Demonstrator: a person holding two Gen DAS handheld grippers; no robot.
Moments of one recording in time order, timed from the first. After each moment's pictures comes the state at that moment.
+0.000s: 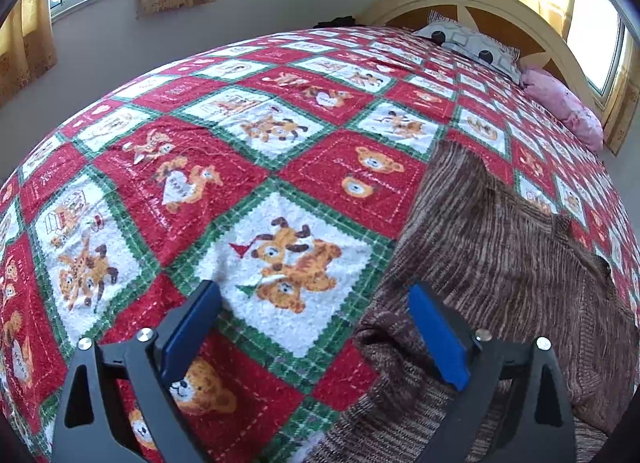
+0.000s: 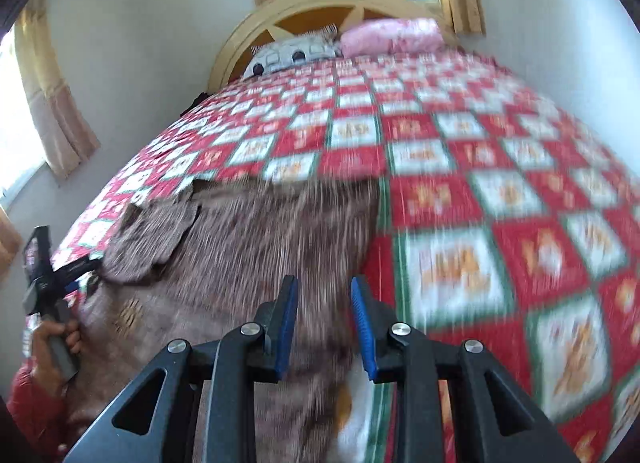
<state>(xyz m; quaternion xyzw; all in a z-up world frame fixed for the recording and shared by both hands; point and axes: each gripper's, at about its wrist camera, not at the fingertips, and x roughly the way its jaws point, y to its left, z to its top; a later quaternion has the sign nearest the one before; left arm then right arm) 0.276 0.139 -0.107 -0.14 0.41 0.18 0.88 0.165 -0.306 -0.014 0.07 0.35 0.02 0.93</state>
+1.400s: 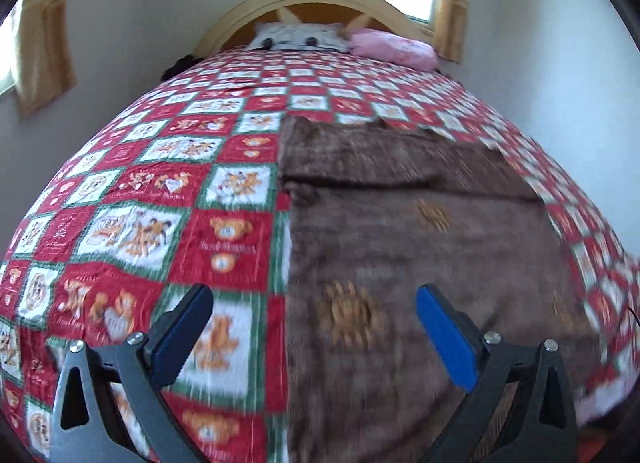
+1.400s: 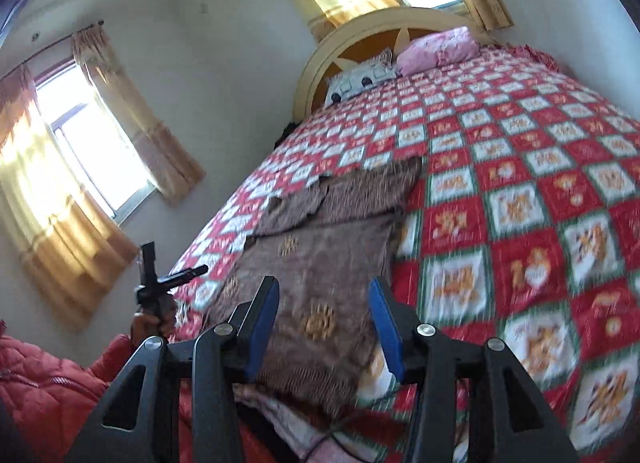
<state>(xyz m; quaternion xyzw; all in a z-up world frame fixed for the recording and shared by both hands) 0.069 0.142 -0.035 0.01 0.39 -0.12 0.91 -0.142 -0.342 0.036 0.21 0.32 0.18 0.91</state>
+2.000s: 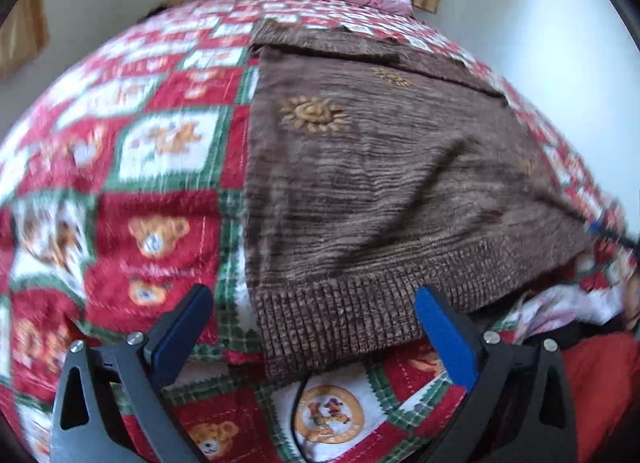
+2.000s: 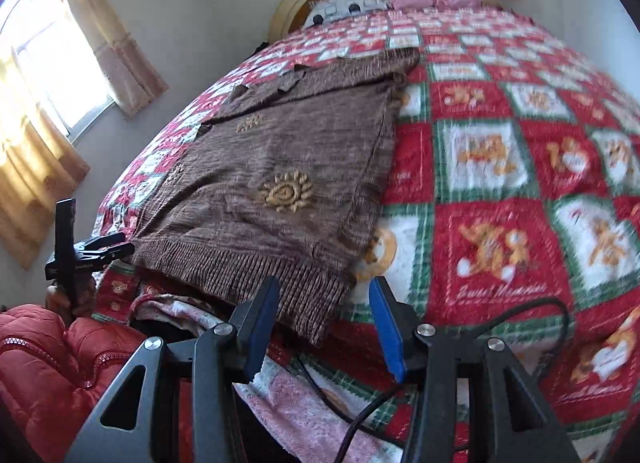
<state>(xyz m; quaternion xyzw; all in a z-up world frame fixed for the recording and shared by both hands) -0.006 0.150 -0.108 -0.02 0.47 -0.16 0.87 -0.130 -0.275 -0.069 0.13 0.44 0.13 0.88</state>
